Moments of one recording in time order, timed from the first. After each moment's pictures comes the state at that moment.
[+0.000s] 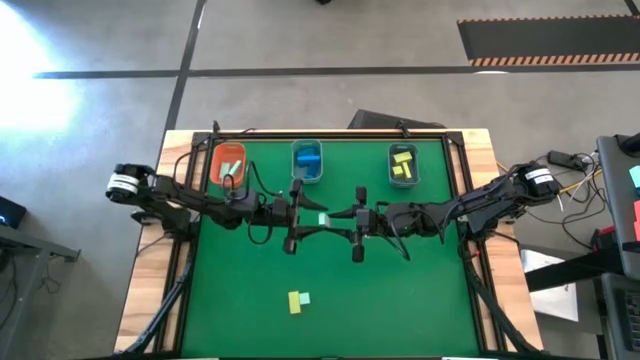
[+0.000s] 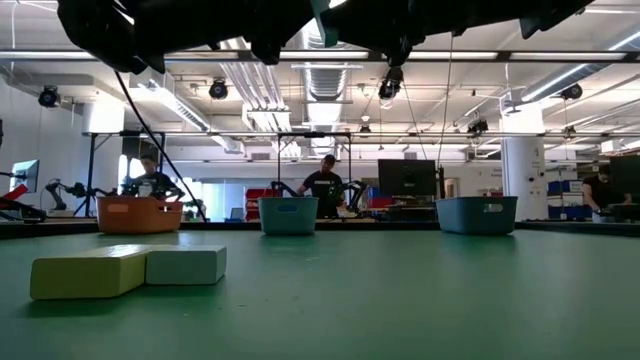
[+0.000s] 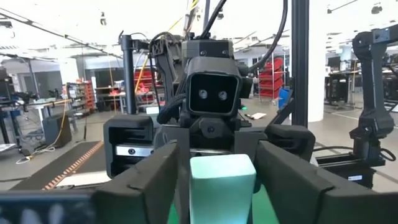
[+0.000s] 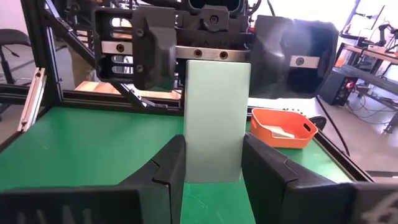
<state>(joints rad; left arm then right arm) -0.07 1.48 0.64 1.09 0.05 0.06 0.19 1.50 0.78 0.62 0.25 -0.11</state>
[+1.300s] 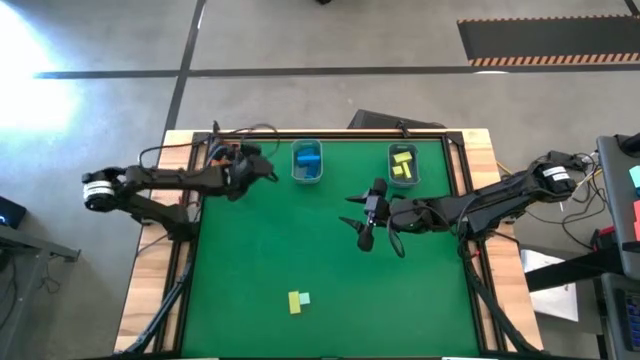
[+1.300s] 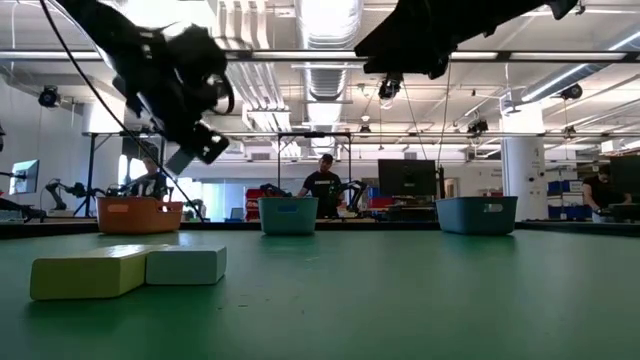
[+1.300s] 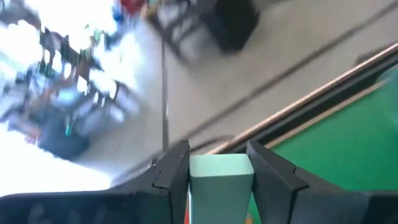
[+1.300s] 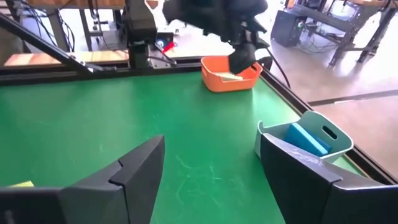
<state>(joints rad) 0.34 1.26 0.63 -0.11 -1.13 -0.15 0.19 1.35 0.78 0.24 0.46 0.08</state>
